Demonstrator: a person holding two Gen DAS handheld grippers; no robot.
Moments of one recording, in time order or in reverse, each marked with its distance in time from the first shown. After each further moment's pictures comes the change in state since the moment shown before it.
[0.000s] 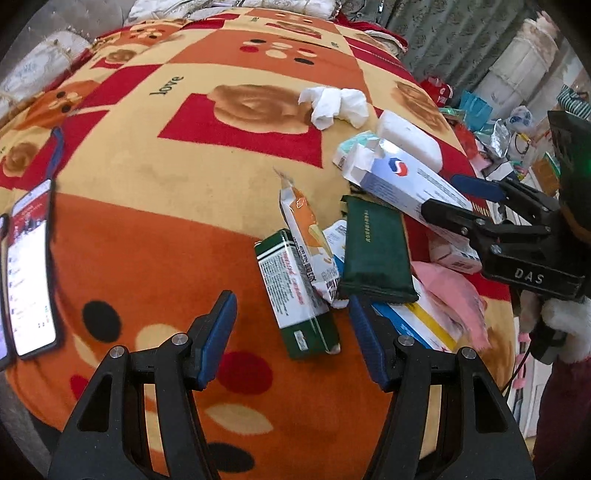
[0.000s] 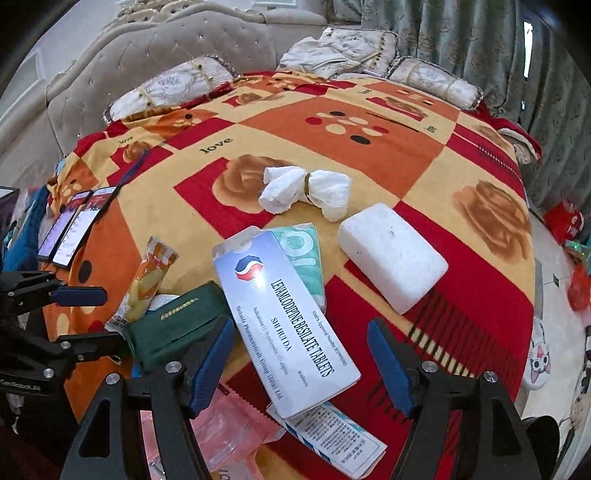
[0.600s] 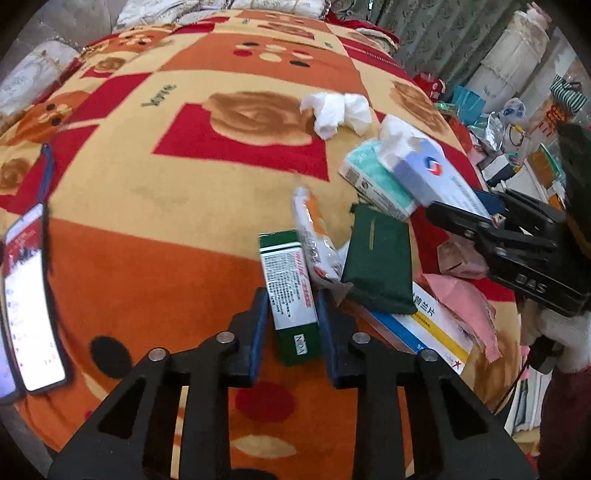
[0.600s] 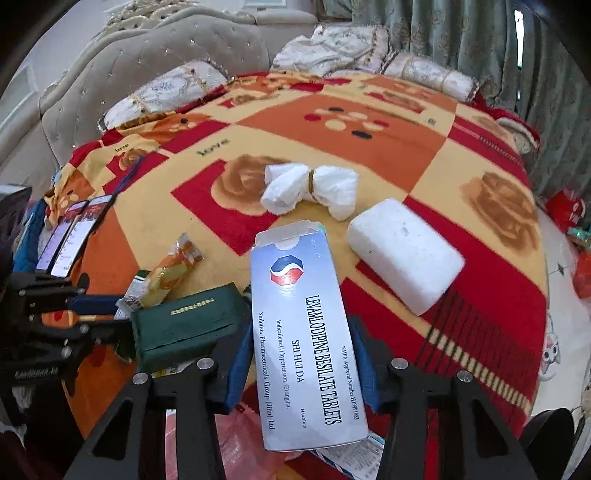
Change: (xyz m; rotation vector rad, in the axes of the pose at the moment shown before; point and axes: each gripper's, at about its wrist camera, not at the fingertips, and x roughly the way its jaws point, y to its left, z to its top) left arm 0.000 0.010 0.015 0.046 -0.014 -0.009; right arm -0.004 0.007 -0.001 0.049 -0.045 0.000
